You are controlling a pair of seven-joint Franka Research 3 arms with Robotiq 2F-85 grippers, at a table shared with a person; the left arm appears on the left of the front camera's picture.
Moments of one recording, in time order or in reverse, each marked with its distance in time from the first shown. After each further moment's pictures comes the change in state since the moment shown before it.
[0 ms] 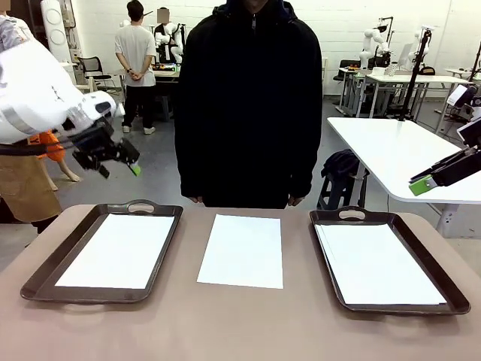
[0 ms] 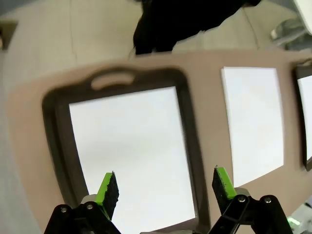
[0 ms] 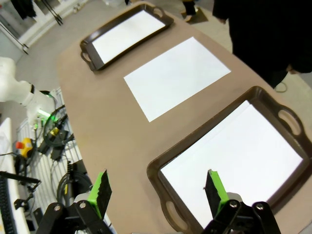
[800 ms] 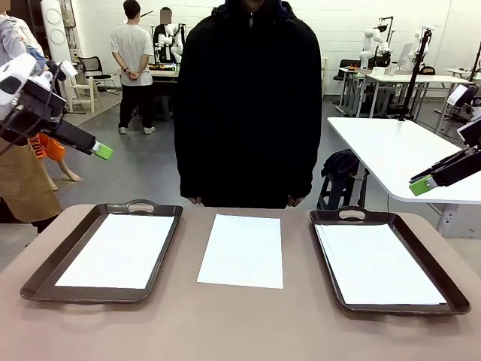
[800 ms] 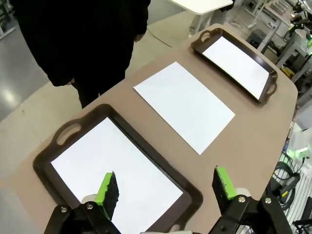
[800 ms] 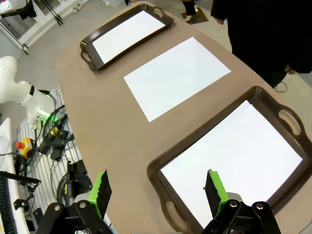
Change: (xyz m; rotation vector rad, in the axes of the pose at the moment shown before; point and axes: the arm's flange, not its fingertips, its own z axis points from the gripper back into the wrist) left arm -0.090 -0.001 0.114 -0.290 -0.259 -0.520; right arm 0.000 0.000 0.000 0.000 0.000 0.000
